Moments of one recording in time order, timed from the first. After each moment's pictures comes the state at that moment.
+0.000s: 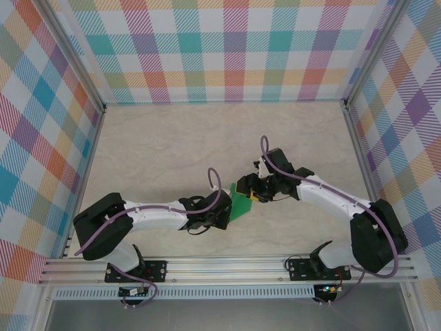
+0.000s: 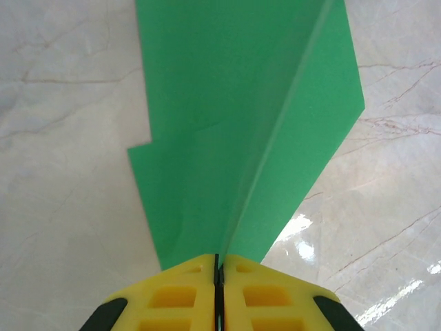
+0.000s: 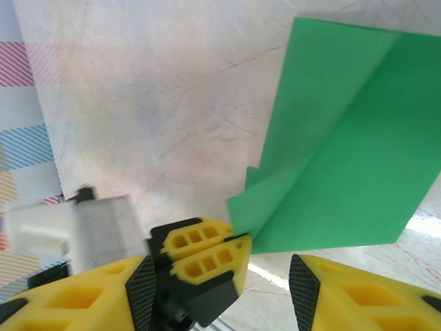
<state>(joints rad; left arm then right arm) -1.03 1.55 0.72 -0.18 -0.06 -0.68 0.58 1.36 0.82 -0.42 -0.53 0.81</state>
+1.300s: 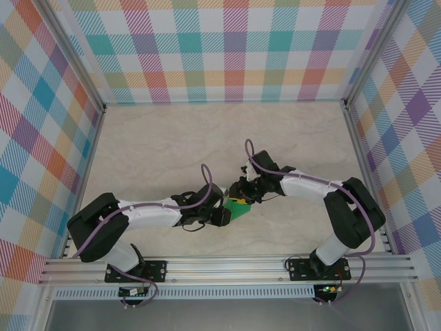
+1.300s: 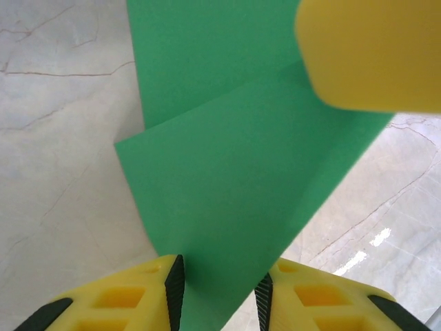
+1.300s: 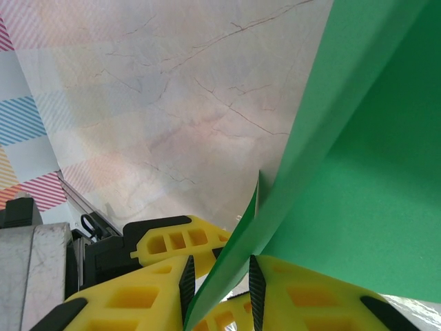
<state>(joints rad) -0.95 1.51 0.69 -0.14 0.11 -0.65 0.63 1.59 0.86 -0.30 -0.64 0.84</state>
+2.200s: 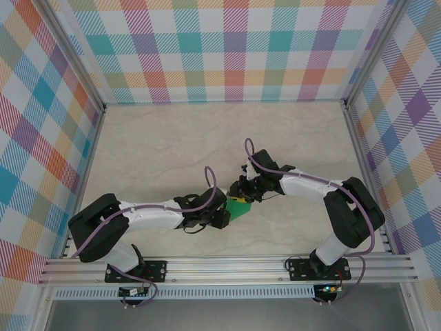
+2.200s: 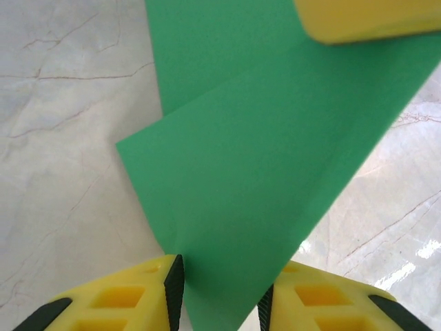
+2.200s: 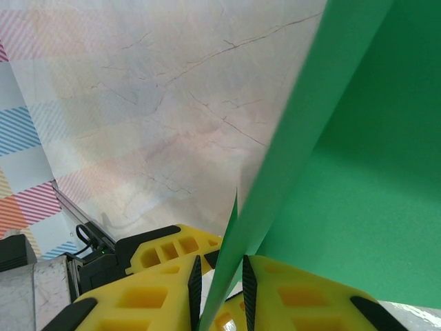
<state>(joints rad) -1.00 1.51 0.70 -0.18 -0.01 -0.62 0.63 1.59 0.88 -0.32 -0.60 0.84</state>
